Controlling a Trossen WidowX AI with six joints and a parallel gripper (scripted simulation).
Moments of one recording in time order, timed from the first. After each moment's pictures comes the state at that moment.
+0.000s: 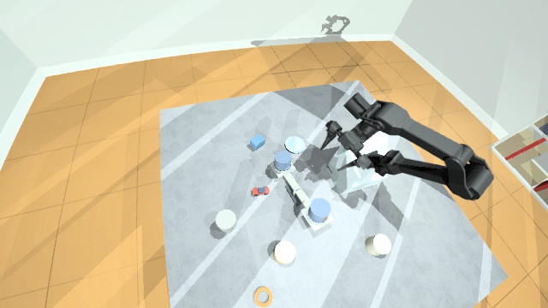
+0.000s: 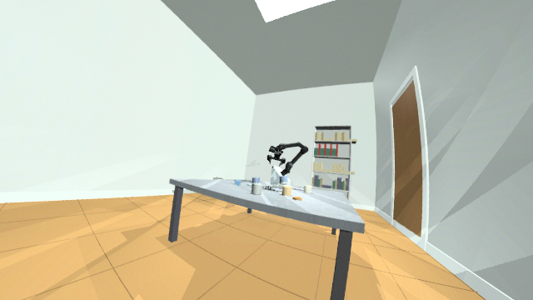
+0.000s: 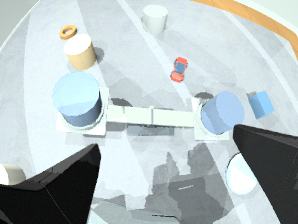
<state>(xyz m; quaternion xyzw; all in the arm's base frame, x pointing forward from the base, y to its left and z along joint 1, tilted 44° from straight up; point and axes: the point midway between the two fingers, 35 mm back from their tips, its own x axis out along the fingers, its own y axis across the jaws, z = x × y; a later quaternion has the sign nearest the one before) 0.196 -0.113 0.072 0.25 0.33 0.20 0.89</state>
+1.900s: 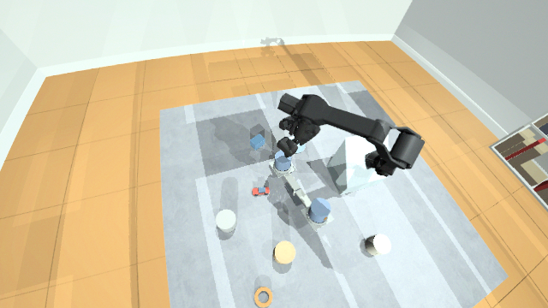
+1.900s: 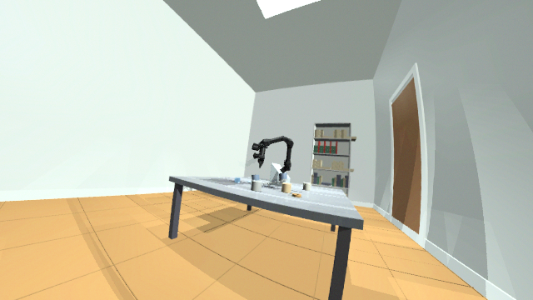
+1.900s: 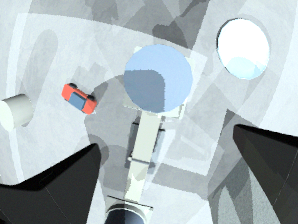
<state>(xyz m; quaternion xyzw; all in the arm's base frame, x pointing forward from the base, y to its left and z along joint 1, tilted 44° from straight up) 0.292 -0.159 -0.034 0.65 0.60 -0.10 0.46</state>
